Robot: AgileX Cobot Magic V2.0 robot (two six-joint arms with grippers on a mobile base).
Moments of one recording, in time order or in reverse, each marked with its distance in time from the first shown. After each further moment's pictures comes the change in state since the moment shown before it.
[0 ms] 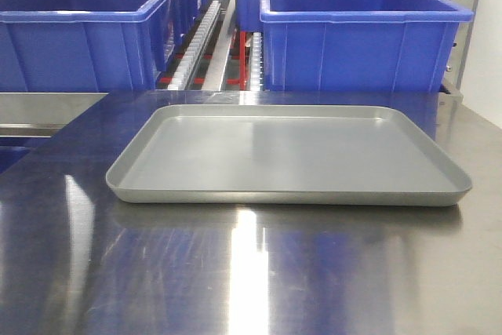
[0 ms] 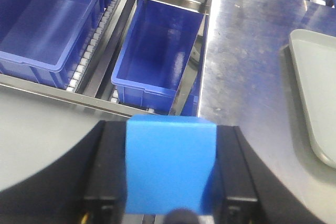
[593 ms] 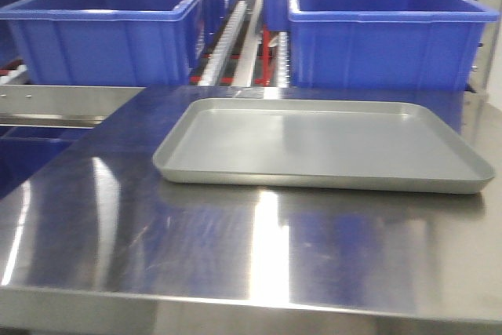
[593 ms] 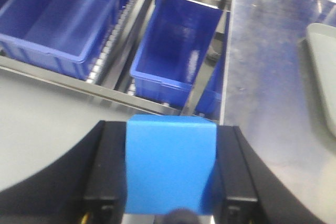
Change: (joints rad) left arm 0.000 -0.001 0.000 0.000 0.002 0.000; right arm 0.000 0.000 0.000 0.000 0.000 0.000
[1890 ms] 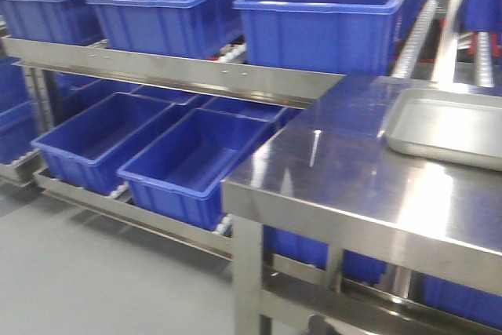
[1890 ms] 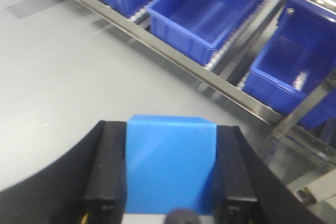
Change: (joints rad) left arm 0.000 -0.001 0.000 0.000 0.000 0.000; right arm 0.000 0.000 0.000 0.000 0.000 0.000
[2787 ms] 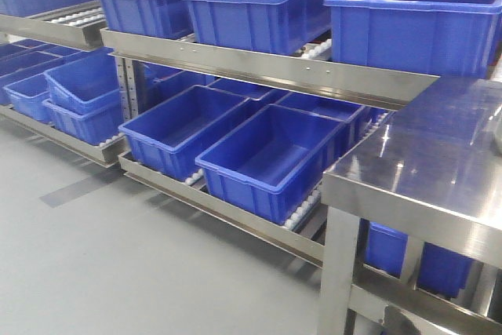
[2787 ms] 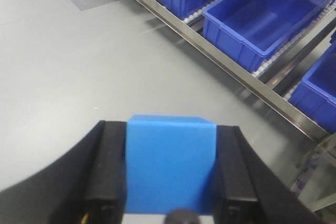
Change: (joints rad) left arm 0.000 0.000 0.000 0.000 0.000 0.000; right arm 0.000 0.000 0.000 0.000 0.000 0.000
